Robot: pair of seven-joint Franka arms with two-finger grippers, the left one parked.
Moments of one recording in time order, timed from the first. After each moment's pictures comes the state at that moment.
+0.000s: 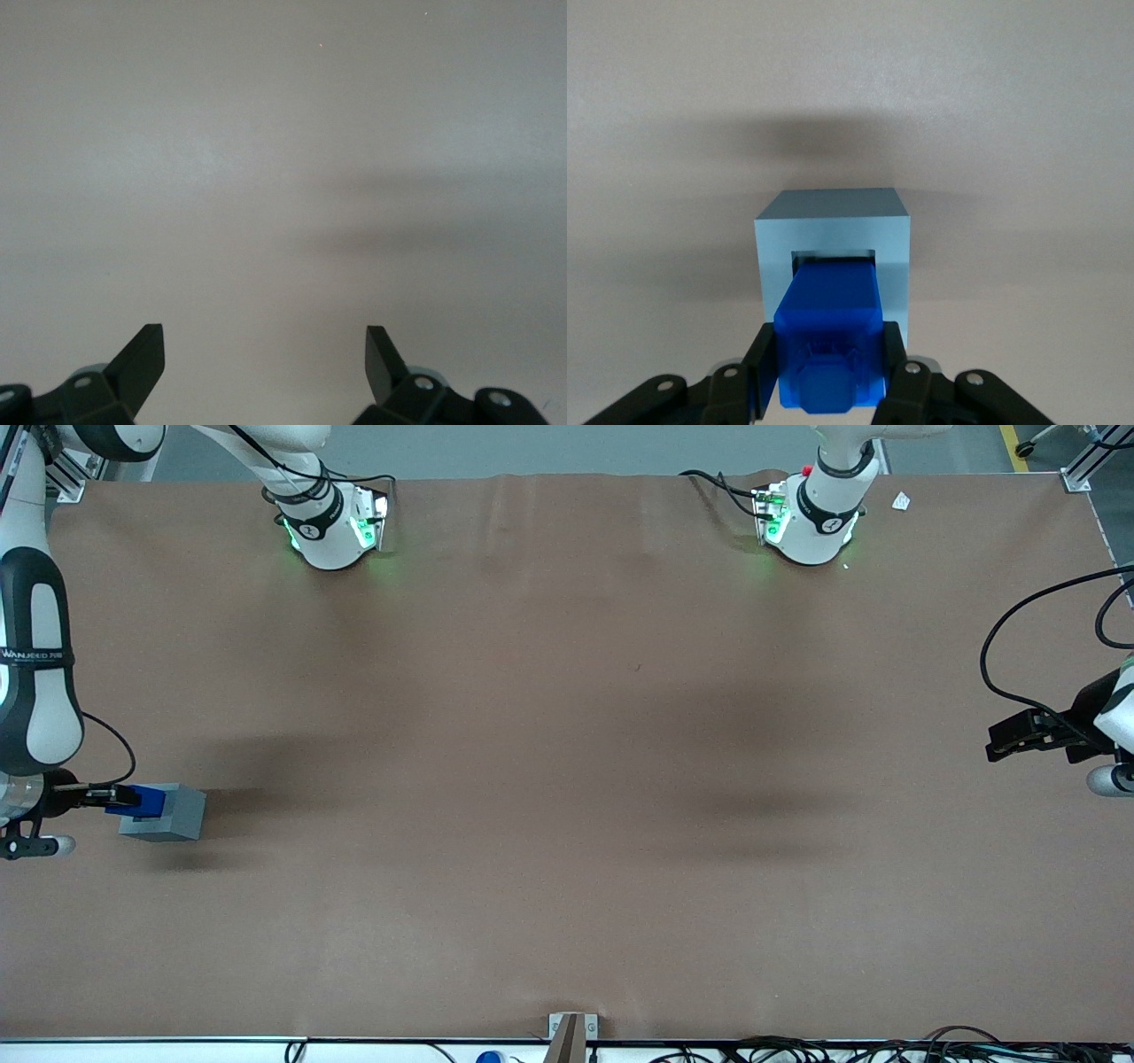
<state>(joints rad) -0.25 0.60 -0.10 -1.51 0.01 1.97 -0.36</state>
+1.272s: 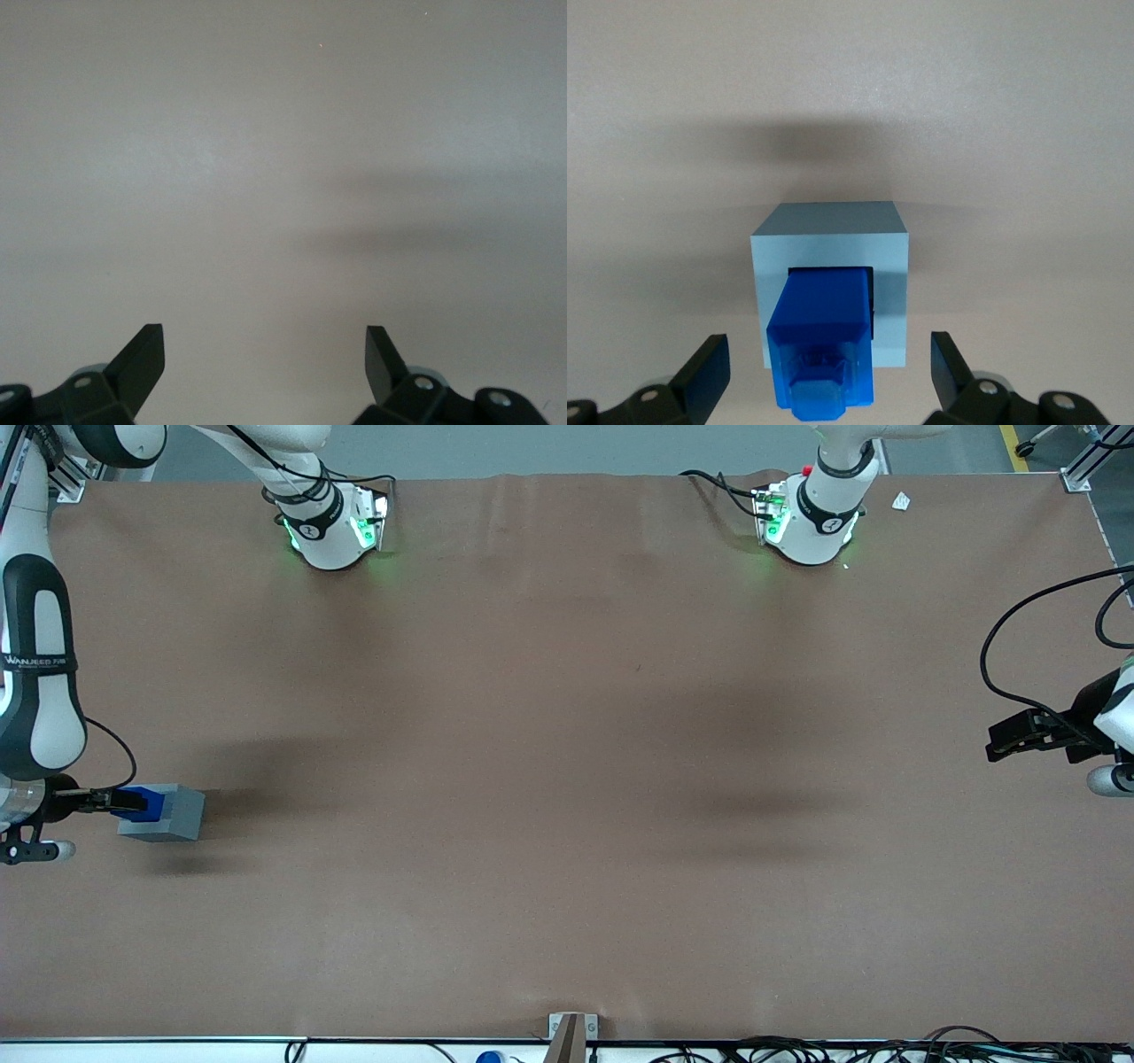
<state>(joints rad) -0.25 0.62 -0.10 -1.49 0.01 1.98 -0.36</state>
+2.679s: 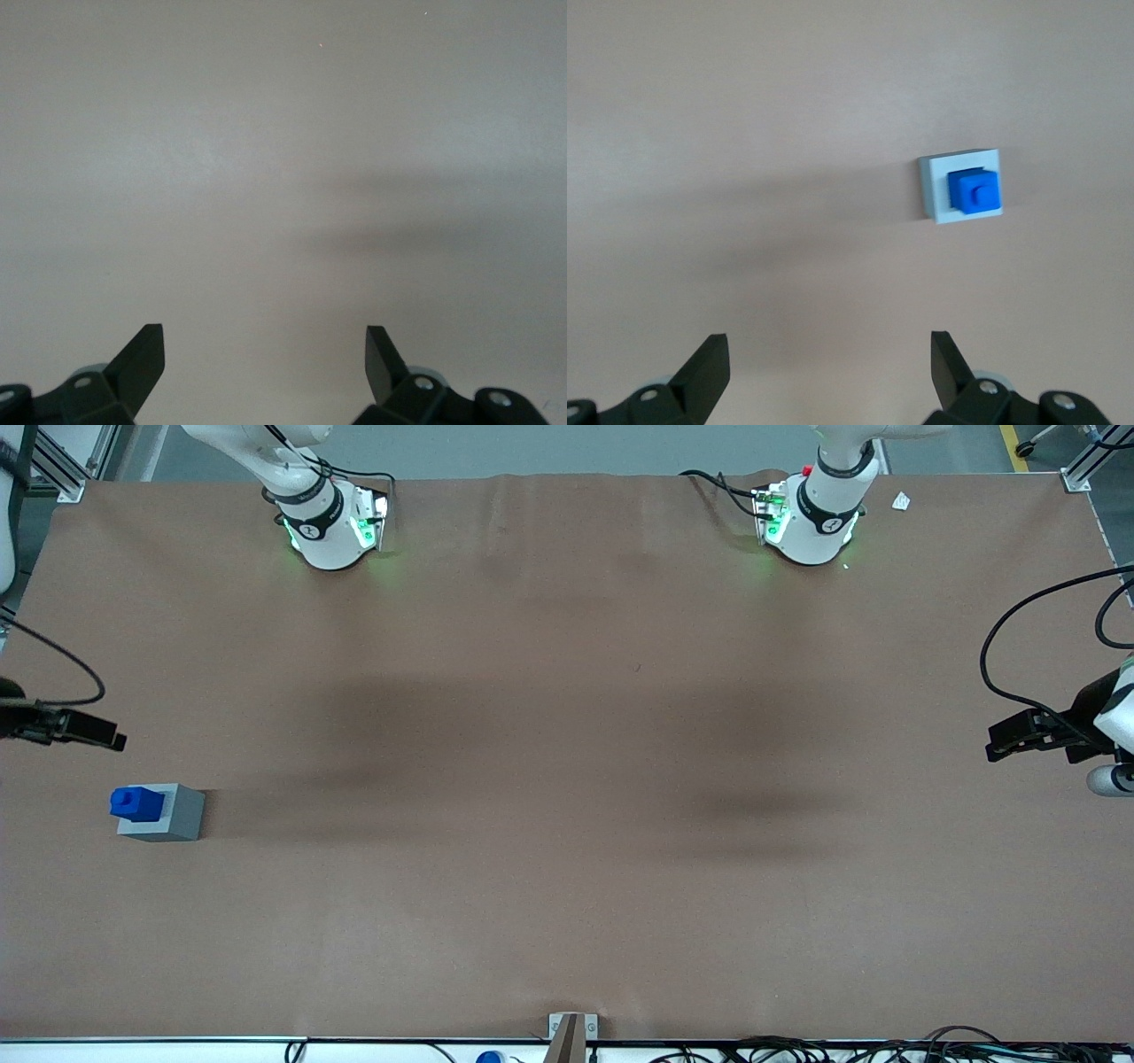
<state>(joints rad) 0.00 0.21 -0.08 -1.39 0.02 1.55 0.03</state>
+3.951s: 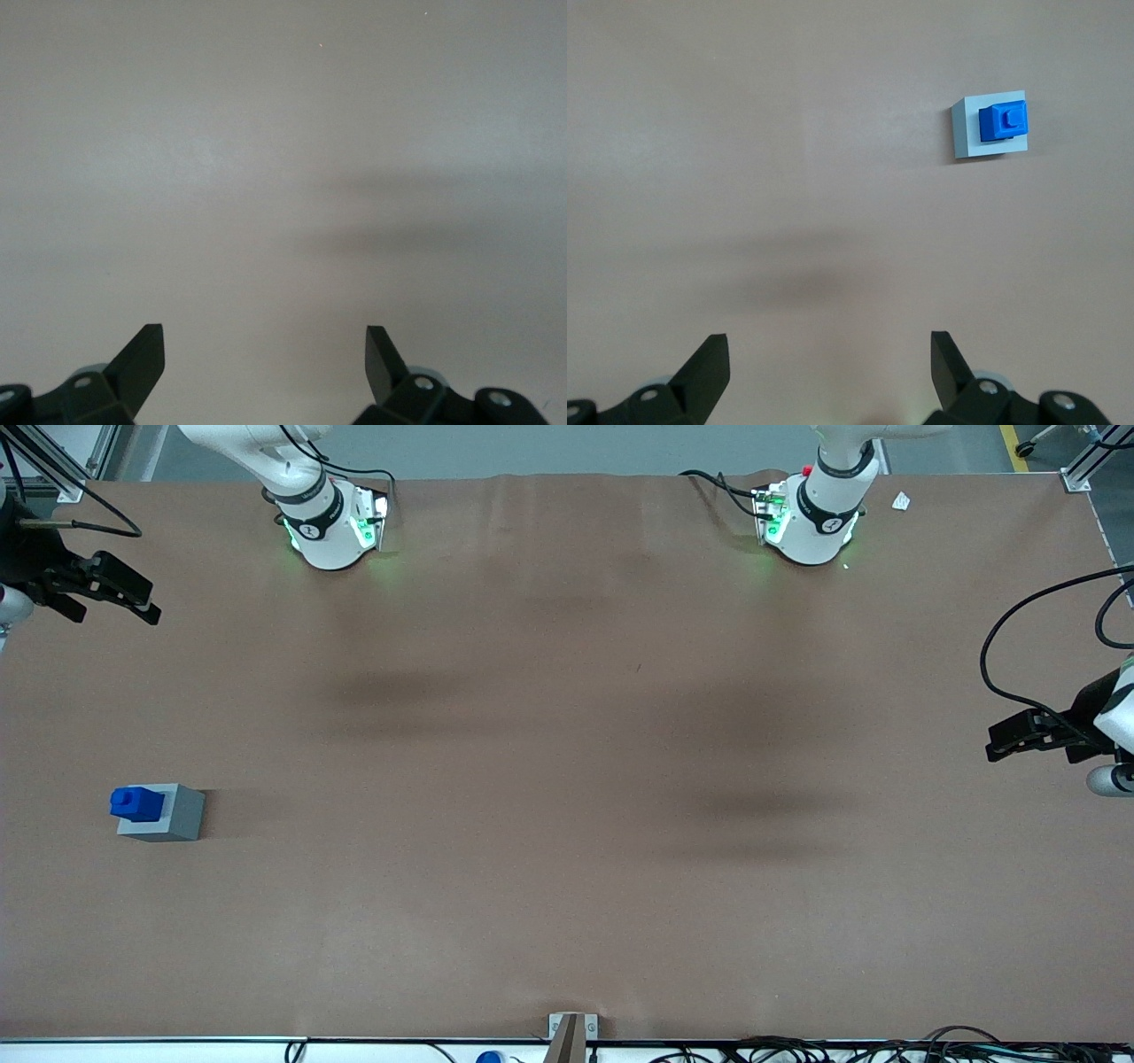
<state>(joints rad) 0.08 -0.20 -0.08 -1.76 0.02 1.56 0.07</state>
